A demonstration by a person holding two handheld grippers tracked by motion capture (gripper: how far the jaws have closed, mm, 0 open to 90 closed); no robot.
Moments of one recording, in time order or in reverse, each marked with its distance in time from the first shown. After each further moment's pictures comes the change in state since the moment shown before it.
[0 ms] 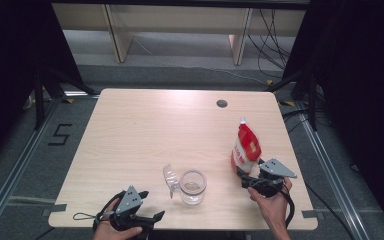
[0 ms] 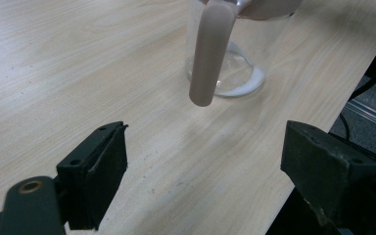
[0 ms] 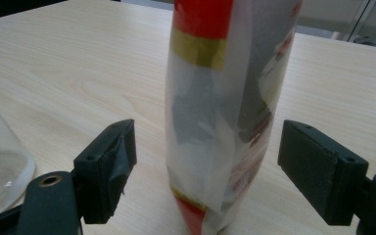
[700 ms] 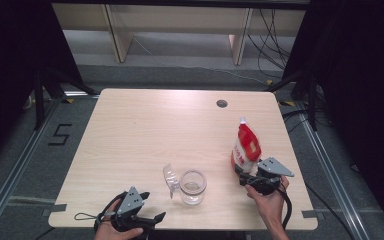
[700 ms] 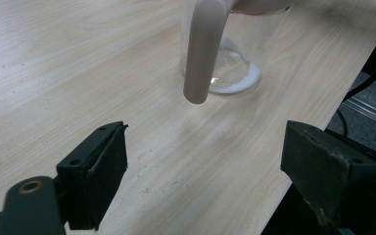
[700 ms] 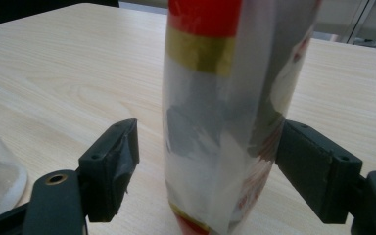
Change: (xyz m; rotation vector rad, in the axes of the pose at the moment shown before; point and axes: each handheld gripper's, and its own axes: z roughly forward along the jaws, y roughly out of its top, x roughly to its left) left arm -0.002 -0.001 0.002 0.007 -0.009 0.008; right arm 0.000 -0.001 0.009 -0.017 -0.003 -0.001
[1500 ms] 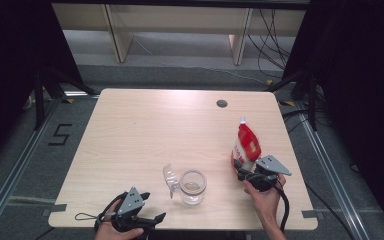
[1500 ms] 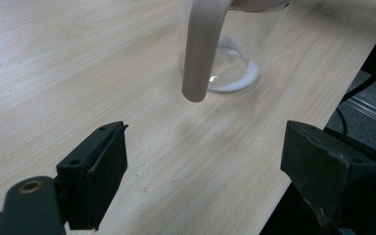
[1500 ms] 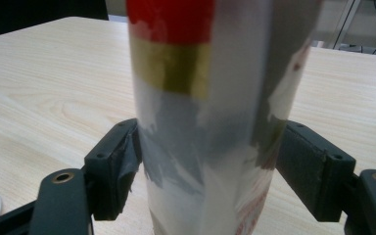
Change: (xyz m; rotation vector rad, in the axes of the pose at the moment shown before) left arm -0.001 0.000 0.000 0.011 -0.002 0.006; right arm 0.002 -0.002 0.014 -0.053 -0.038 0.076
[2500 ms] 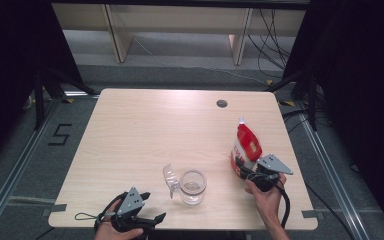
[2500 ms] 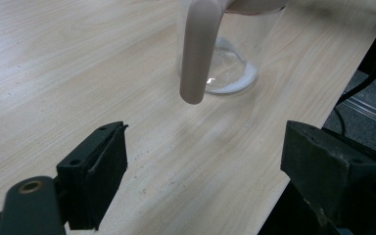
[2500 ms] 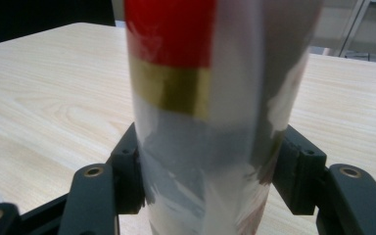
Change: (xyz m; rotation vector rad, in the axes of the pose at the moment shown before) left arm 0.000 0.001 -0.001 0.001 -0.006 0.007; right arm -0.005 0.002 -0.002 0.001 0.030 -0.033
